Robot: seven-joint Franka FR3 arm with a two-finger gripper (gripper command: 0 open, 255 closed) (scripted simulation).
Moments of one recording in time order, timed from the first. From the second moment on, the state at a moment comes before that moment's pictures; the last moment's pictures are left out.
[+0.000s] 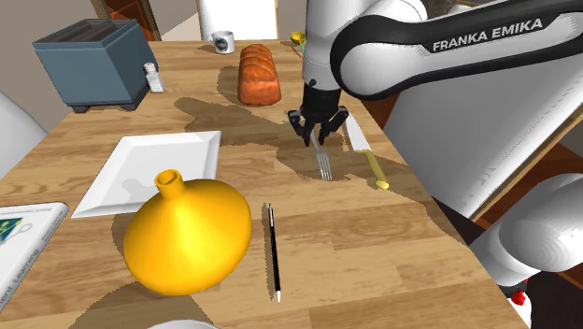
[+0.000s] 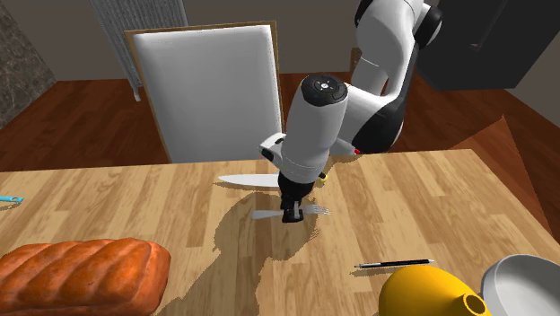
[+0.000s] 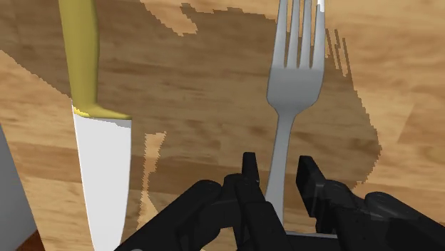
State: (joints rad) arm -0.14 -0.33 0.55 -2.21 0.05 2.01 0.88
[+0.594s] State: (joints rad) arm -0.14 -0.34 0.53 -2.10 0.05 1.89 0.87
